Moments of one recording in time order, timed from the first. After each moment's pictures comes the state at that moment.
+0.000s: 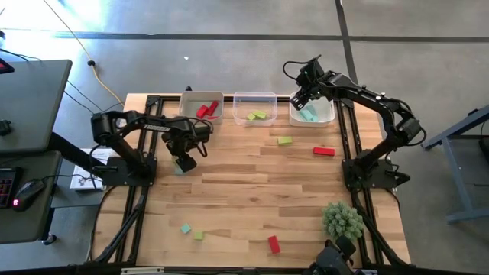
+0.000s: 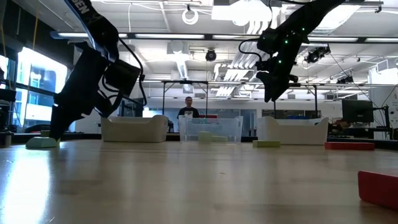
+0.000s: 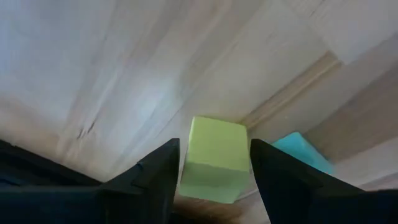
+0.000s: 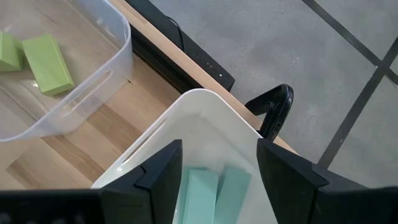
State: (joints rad) left arm 0.52 1.62 0.77 -1.07 -0.01 -0.25; right arm -0.86 1.54 1.19 -0.65 0.14 -0.09
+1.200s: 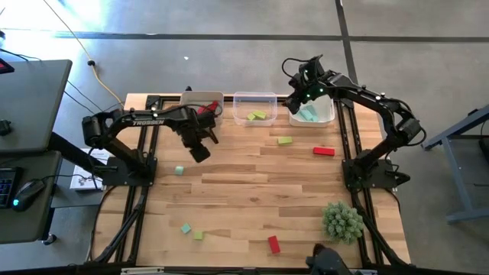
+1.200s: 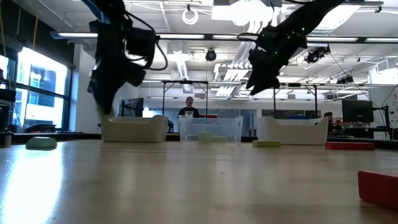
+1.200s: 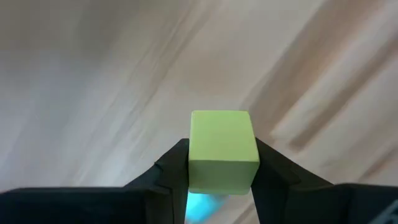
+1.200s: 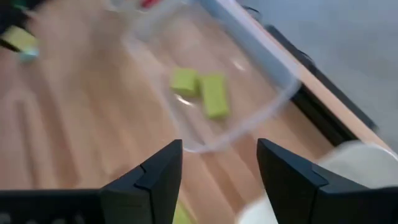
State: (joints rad) left arm 0.53 1.52 1.00 -1.02 0.15 -0.21; right arm -0.84 1.54 1.19 -0.56 -0.42 -0.09
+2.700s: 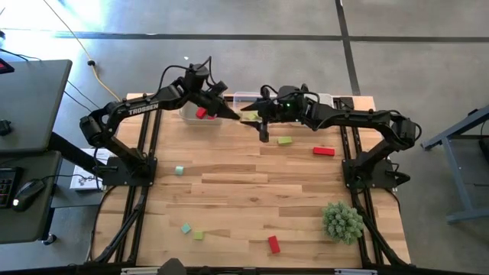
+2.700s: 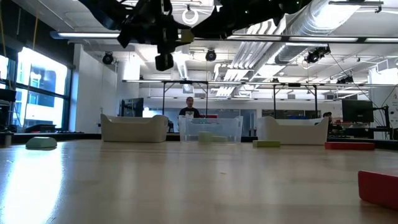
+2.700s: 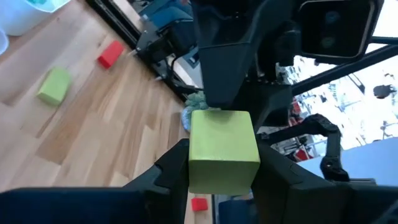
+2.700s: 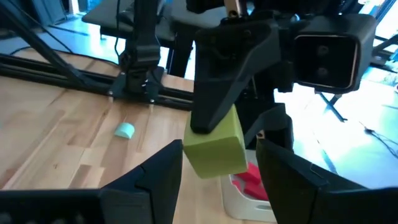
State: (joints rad) left arm 0.77 1.52 1.10 -0.01 1.01 -0.65; right arm -0.32 1.54 1.19 0.09 -0.22 -0.34
